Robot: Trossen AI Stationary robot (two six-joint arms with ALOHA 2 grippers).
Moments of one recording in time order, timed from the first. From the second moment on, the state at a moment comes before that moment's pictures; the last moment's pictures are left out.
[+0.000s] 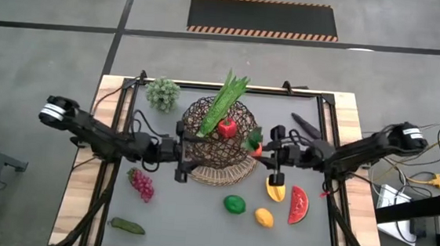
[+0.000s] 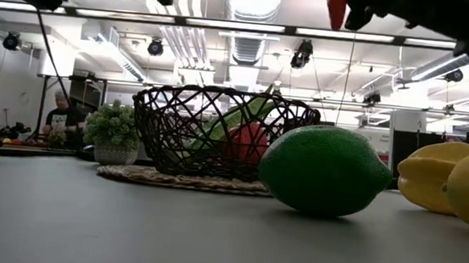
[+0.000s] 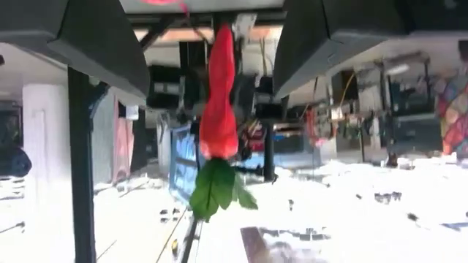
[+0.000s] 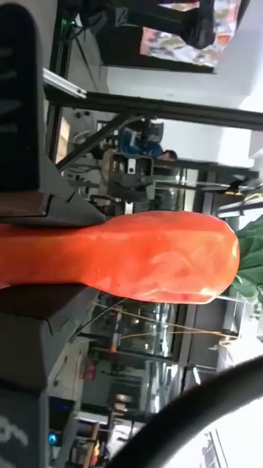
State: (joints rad) left arm -0.23 1.35 0.55 1.20 -0.28 0.16; right arm 0.15 1.27 0.38 1.21 0.08 -0.20
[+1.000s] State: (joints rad) left arm -0.10 1.69 0.88 1.26 -0.04 0.11; right arm 0.15 1.46 0.48 1.26 0.13 -0.22
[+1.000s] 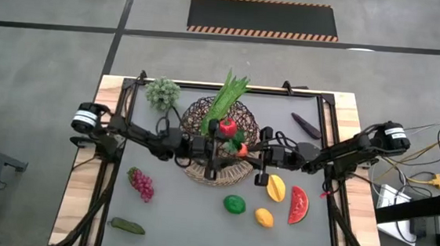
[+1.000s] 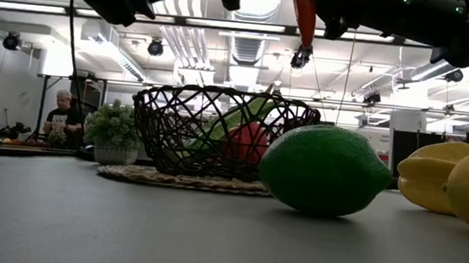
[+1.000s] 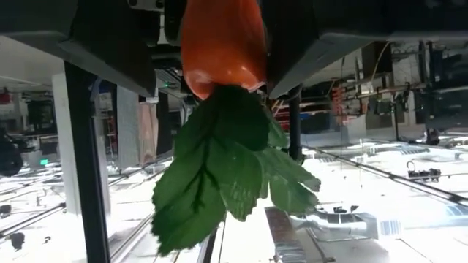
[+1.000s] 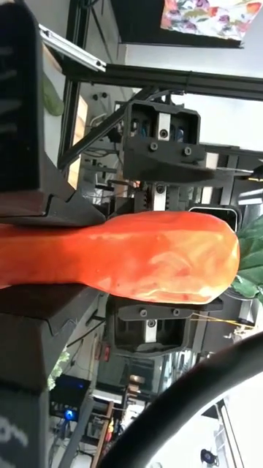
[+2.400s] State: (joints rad) left arm -0.08 1.49 0.67 0.78 -1.06 -0.18; right arm 0.15 1.19 0.48 0.74 0.50 -0.07
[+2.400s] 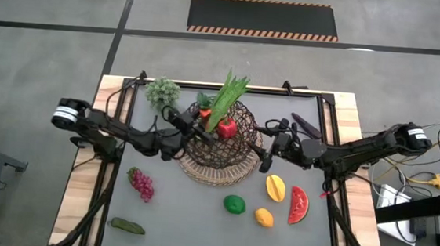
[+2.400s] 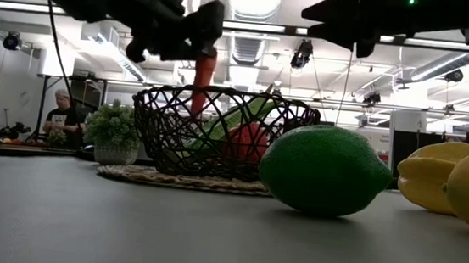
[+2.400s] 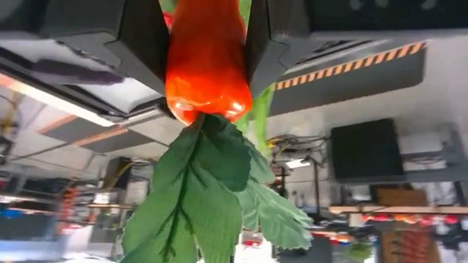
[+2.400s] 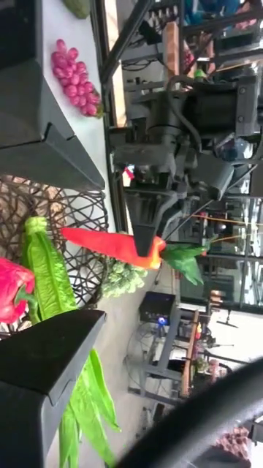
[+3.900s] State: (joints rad) left arm -0.06 1.51 0.64 0.78 -1.27 -0.16; right arm 0.15 1.21 0.48 0.70 0.50 0.01
